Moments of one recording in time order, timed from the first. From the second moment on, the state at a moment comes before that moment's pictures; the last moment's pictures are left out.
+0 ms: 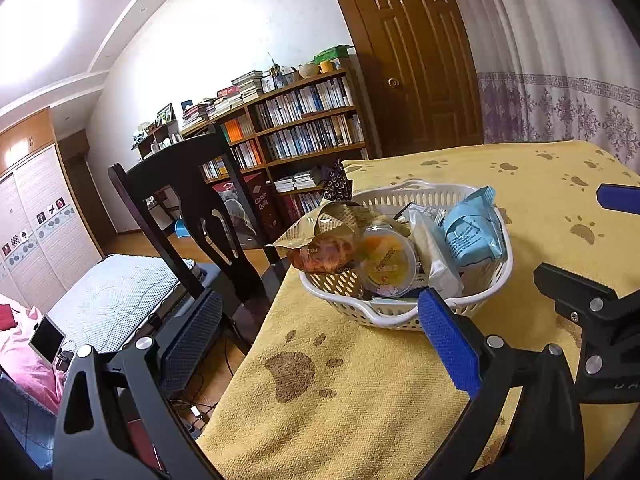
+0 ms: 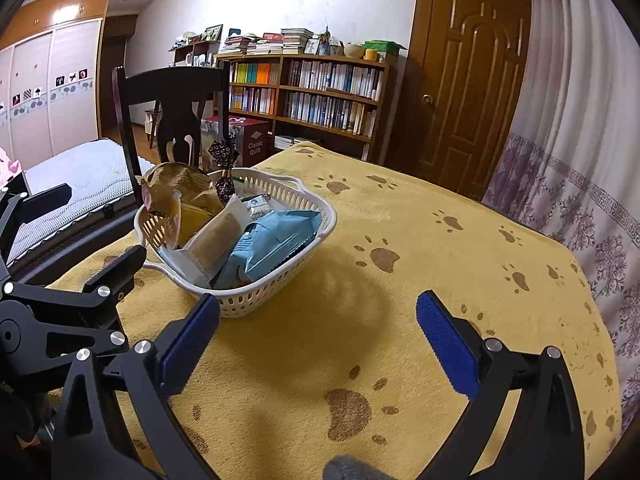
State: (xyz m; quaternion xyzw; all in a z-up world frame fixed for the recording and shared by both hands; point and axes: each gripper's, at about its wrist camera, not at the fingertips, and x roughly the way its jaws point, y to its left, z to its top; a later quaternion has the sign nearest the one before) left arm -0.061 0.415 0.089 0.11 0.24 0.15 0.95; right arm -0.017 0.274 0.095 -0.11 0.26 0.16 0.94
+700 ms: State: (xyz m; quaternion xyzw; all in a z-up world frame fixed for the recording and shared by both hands) left arm -0.058 0.423 0.088 0.11 0.24 0.15 0.95; right arm -0.019 0.280 0.095 -0.12 0.26 0.16 0.94
